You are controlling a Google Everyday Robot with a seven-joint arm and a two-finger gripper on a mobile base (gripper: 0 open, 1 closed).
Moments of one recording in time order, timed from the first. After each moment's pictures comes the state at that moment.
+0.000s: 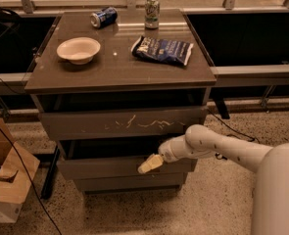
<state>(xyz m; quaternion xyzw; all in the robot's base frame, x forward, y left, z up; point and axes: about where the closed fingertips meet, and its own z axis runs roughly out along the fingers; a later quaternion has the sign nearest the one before) 0.627 -0.041 0.452 -0.42 0.81 0.29 0.29</state>
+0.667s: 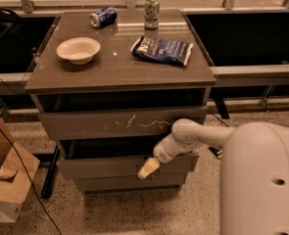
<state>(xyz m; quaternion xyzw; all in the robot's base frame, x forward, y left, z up) 0.616 -0.032 0.425 -0.48 0.82 0.25 0.19</state>
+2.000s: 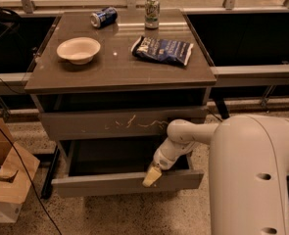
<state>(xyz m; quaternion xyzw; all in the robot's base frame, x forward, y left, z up) 0.565 -0.041 0.415 -0.54 0.81 0.24 0.09</state>
